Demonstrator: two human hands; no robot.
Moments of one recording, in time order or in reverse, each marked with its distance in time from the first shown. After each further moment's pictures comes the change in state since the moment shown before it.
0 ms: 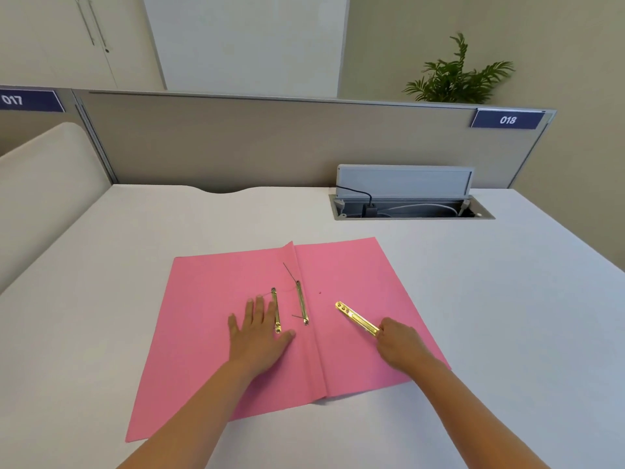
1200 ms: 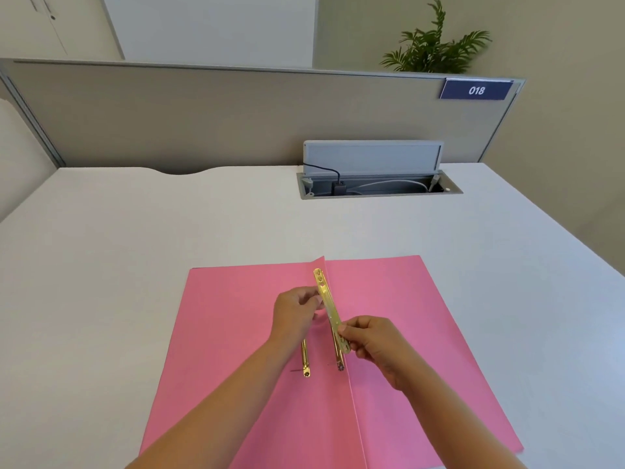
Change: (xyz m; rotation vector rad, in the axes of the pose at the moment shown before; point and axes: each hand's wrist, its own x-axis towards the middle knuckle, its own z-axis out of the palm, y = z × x) left_hand -0.019 0.139 -0.003 -1.184 0.029 -0.043; right_hand -0.041 0.036 -0.003 1.109 -0.197 0.053
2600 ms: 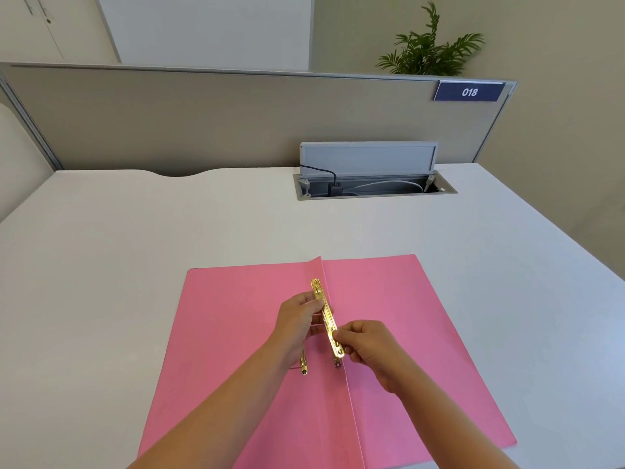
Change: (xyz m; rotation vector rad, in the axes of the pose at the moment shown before) left_hand -0.013 0.005 0.005 -0.315 -0.119 -0.250; right_hand -0.005 0.004 0.006 -0.043 0.029 -0.010
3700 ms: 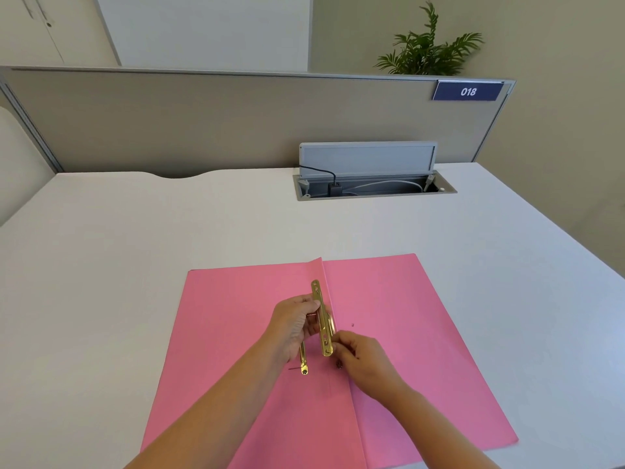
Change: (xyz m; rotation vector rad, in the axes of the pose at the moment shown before) left_hand -0.009 0.014 -0.002 -0.081 -0.007 -0.079; right_hand 0.005 0.035 0.006 -0.375 -0.039 -0.333
